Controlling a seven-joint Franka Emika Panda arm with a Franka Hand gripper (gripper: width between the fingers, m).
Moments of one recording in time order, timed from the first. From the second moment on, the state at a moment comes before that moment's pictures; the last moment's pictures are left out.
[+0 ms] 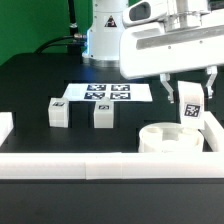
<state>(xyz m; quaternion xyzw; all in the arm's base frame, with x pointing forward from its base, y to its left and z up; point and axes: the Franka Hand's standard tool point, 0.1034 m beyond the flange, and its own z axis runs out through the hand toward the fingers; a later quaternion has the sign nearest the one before) 0.599 0.098 0.081 -0.97 0.08 -0.20 0.07</state>
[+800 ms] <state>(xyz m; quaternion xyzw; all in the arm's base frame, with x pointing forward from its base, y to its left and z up) 0.595 0.099 0.077 -0.97 0.08 -0.23 0.07</state>
